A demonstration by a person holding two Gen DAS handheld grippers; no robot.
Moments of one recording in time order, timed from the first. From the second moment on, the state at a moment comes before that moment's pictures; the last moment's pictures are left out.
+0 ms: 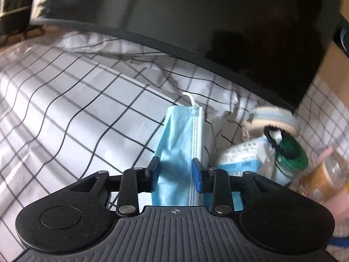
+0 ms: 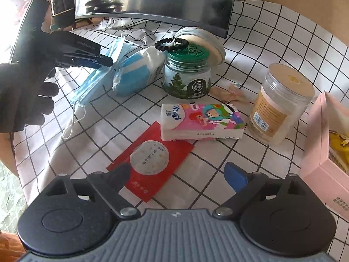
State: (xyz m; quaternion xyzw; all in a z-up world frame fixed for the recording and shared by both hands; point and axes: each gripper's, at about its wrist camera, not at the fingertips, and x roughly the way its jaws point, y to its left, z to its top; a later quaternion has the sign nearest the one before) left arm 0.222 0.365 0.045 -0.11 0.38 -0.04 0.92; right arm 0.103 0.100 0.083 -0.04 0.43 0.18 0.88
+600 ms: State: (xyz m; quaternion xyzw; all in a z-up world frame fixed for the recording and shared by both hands) left arm 0.227 0.384 0.034 -0.14 0.43 -0.05 0.89; right arm 0.105 0.095 0.109 -0.04 0.38 0.16 0.91
